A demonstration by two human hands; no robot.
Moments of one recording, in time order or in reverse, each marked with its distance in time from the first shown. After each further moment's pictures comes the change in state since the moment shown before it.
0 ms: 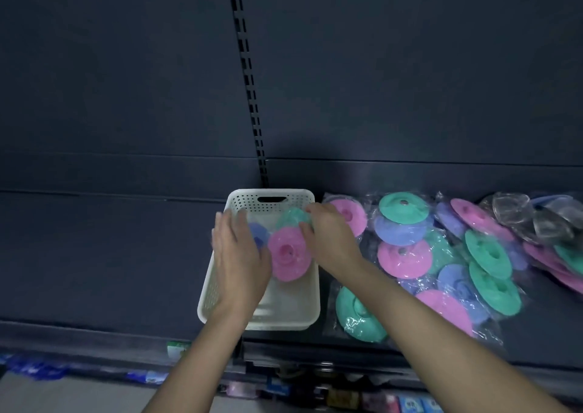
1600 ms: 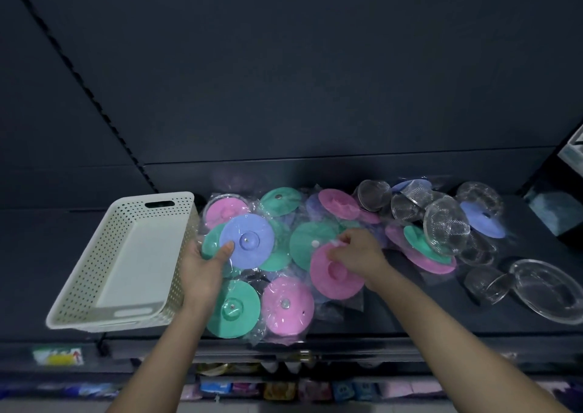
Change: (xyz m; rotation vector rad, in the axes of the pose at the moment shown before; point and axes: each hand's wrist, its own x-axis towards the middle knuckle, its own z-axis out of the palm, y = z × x) left_hand -0.072 0.154 0.096 -0.792 -0.059 -0.485; right_hand -0.090 0.233 -0.169 0.336 -0.113 0.550
